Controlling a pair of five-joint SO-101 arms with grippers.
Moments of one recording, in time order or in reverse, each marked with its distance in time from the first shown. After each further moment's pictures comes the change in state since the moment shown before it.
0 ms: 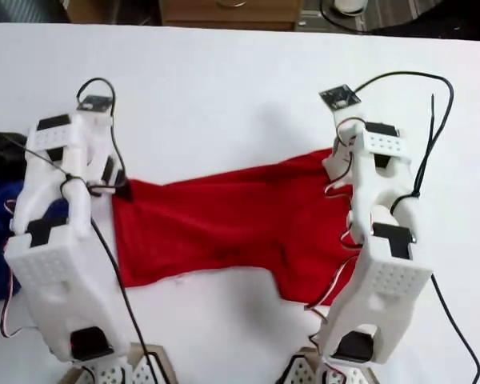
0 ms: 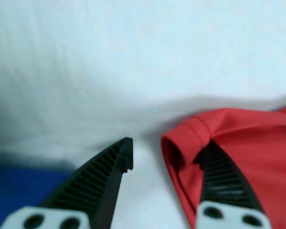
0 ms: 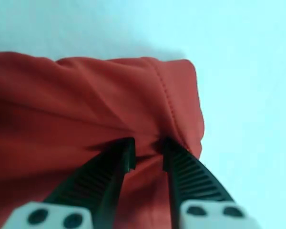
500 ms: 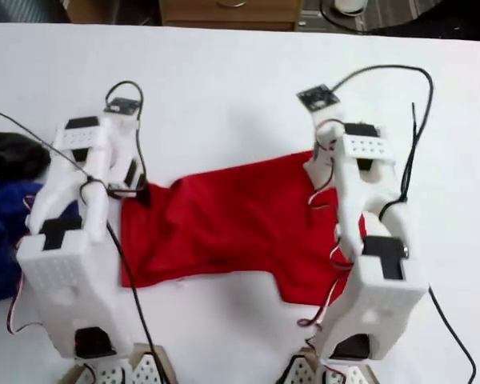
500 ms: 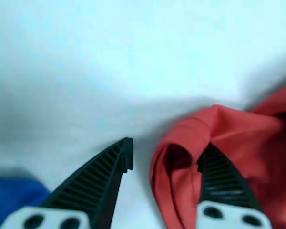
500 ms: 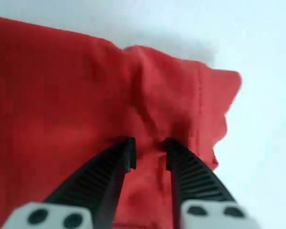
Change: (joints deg) left arm 6.2 -1.8 4.4 -2.2 3.2; right arm -5.1 -7.6 7.0 1.1 -3.6
